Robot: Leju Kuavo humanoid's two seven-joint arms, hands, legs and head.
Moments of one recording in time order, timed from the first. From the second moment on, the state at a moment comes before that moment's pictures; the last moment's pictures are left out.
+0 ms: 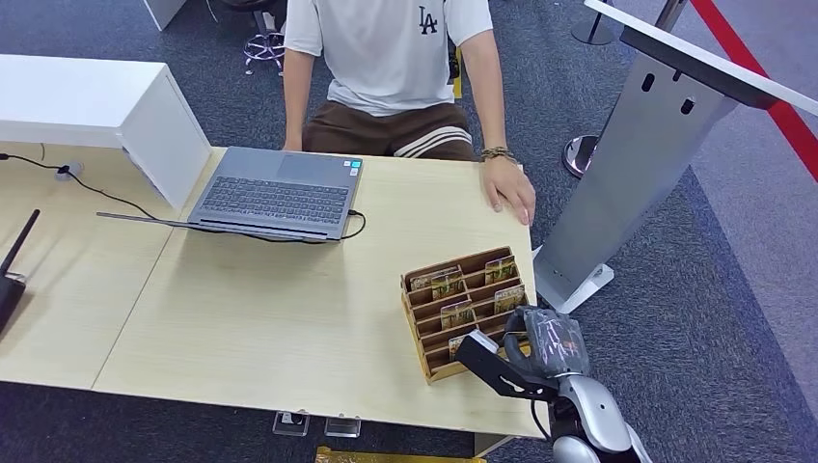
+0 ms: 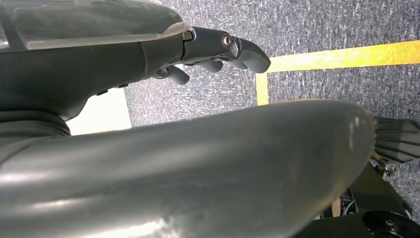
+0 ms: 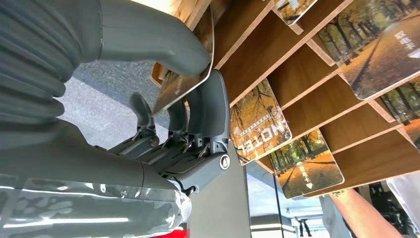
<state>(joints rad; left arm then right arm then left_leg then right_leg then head) -0.12 0.05 -1.11 -0.22 1.10 0.11 0.14 -0.17 -0.22 0.60 -1.48 0.91 -0.05 0.34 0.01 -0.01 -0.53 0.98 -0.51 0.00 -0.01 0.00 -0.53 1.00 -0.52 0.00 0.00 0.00</state>
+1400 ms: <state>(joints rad) -0.12 0.05 -1.11 -0.22 1.10 0.12 0.14 -0.17 -0.22 0.61 -1.48 0.49 -0.03 0.16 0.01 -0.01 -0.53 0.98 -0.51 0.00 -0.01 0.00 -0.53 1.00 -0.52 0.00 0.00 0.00</state>
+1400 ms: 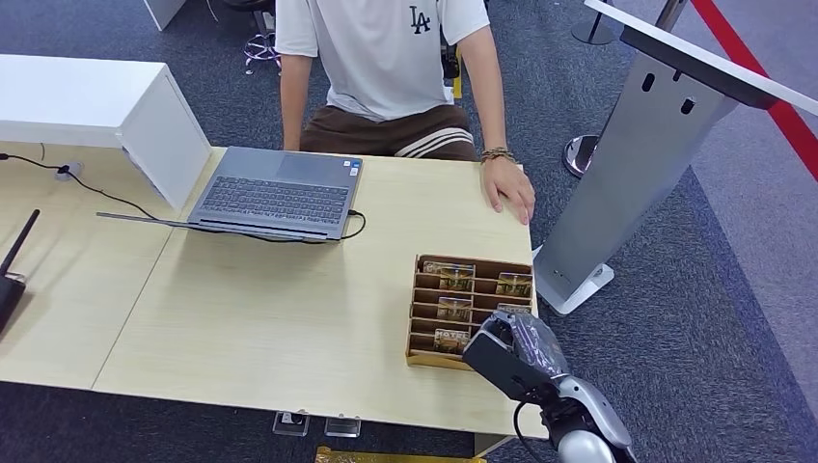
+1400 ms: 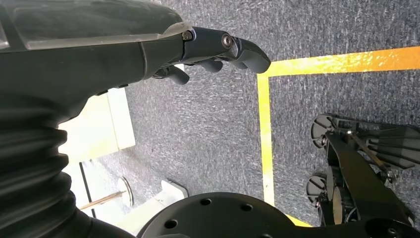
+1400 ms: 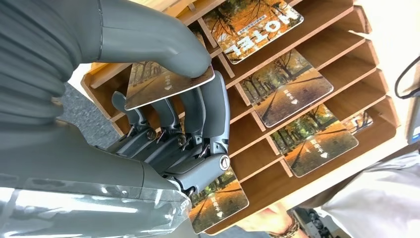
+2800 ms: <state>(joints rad) -0.12 0.05 -1.11 -0.22 1.11 0.13 0.12 -0.15 -0.18 0.65 -1.79 1.24 -0.66 0.01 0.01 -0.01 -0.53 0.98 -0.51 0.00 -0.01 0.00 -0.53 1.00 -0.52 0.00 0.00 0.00</state>
